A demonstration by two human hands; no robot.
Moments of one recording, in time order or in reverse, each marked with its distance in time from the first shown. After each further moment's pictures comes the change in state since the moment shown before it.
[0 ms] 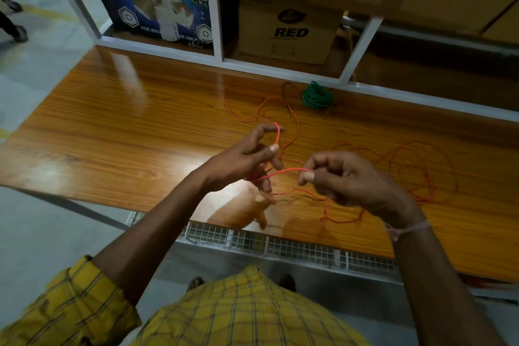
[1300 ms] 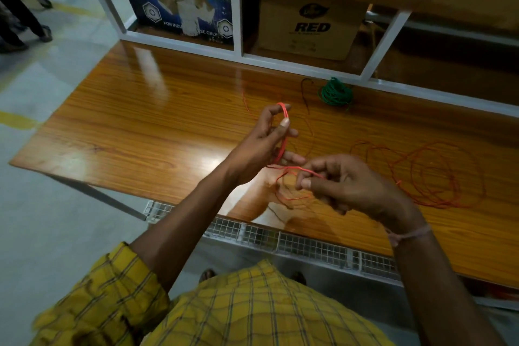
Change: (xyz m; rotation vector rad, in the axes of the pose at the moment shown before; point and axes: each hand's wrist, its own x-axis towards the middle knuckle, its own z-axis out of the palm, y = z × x) left_hand 0.015 -0.012 0.003 -0.260 0.238 0.093; right_hand 0.012 -0.003 0.030 0.004 -0.056 0.011
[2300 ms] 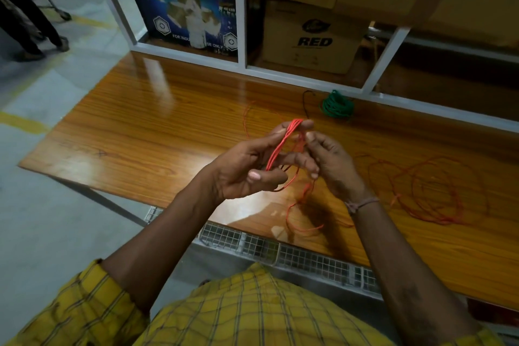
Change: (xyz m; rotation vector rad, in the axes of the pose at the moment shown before) left_hand -0.023 0.024 -0.004 -0.640 -0.644 -0.195; right_hand 0.090 0.070 -0.017 0.392 0.373 -0.089
